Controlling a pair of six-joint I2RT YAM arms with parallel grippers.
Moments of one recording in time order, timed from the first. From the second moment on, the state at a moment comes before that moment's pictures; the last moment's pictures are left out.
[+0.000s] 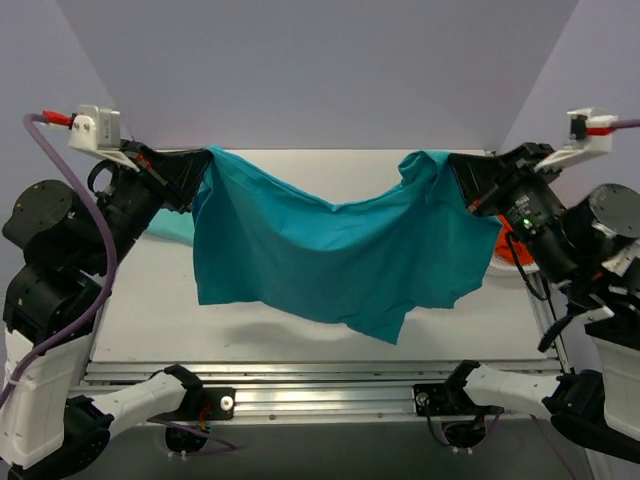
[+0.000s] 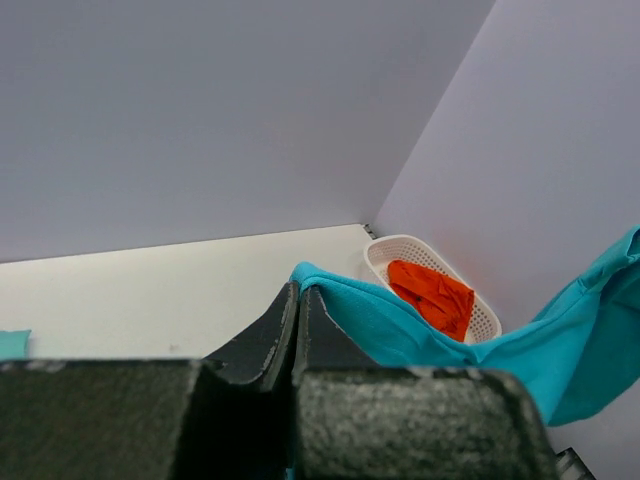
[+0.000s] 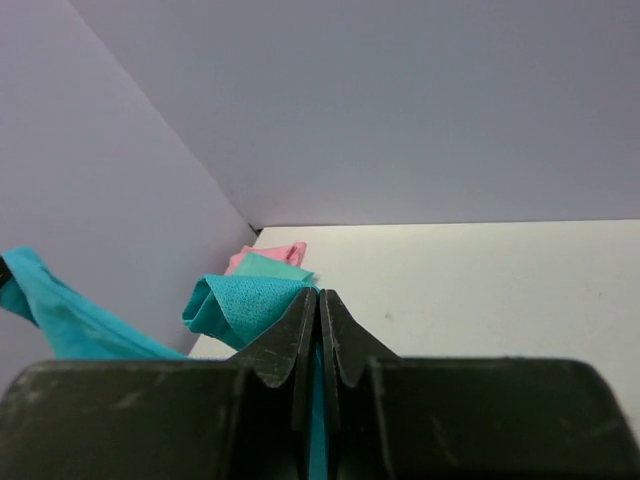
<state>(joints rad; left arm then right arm) -0.60 1.04 1.85 -0.64 -0.10 -0.36 0.78 1.04 1.94 -0.79 0.39 0.40</state>
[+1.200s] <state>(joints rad) -0.11 1.92 1.67 -0.24 0.03 -0.44 0.31 2.04 1.95 -0.45 0.47 0.41</state>
